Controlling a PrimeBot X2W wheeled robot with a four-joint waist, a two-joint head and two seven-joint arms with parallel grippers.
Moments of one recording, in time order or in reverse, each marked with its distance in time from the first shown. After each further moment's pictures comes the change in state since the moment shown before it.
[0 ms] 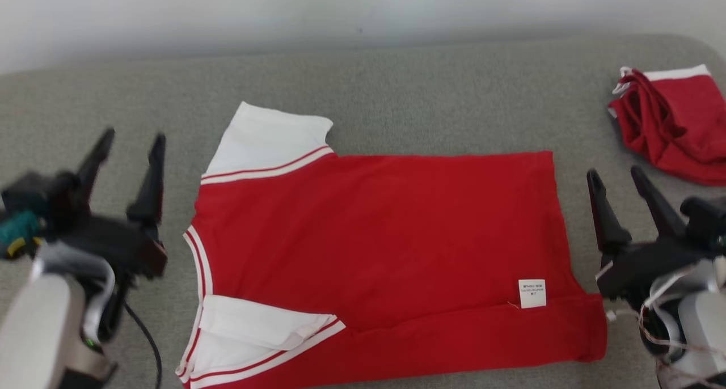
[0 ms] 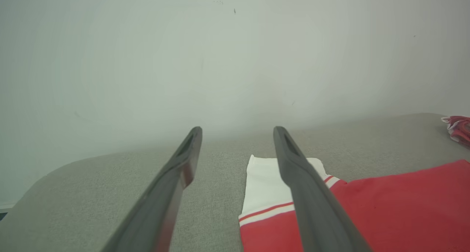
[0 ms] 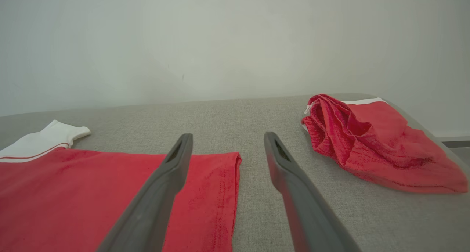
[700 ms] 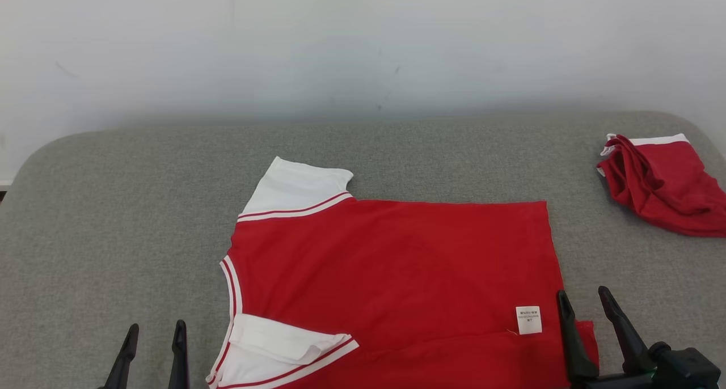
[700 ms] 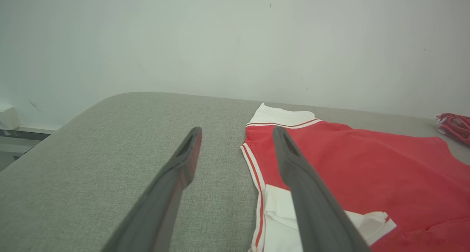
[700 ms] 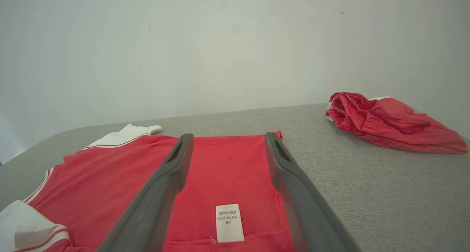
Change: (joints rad) left arm 0.560 -0.193 0.132 -0.156 0.127 0.024 -0.210; right arm 0.371 0.124 0.028 -0.141 -0.081 0.000 -0.221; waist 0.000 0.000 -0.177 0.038
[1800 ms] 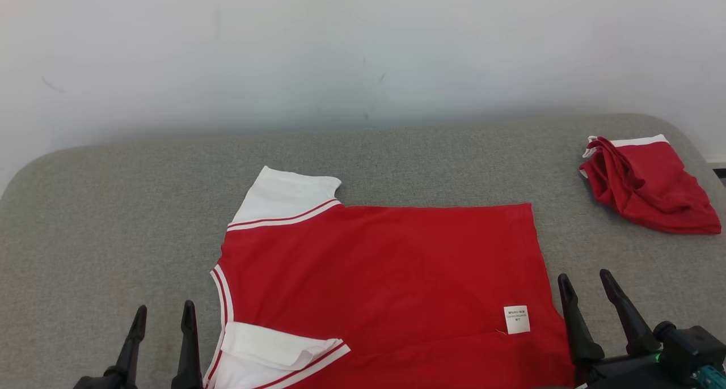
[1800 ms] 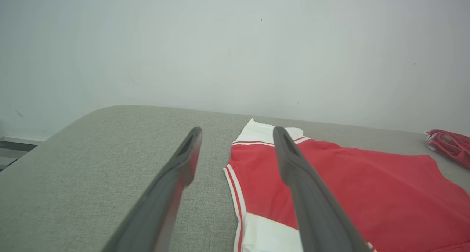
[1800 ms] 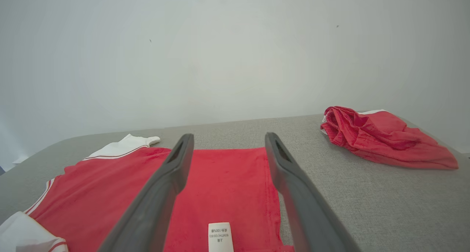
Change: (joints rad) left arm -0.061 0.036 -0.100 0.010 -0.072 0.114 0.000; right arm -0.044 -0.054 0.023 -0.012 0.057 0.000 0.048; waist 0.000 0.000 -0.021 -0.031
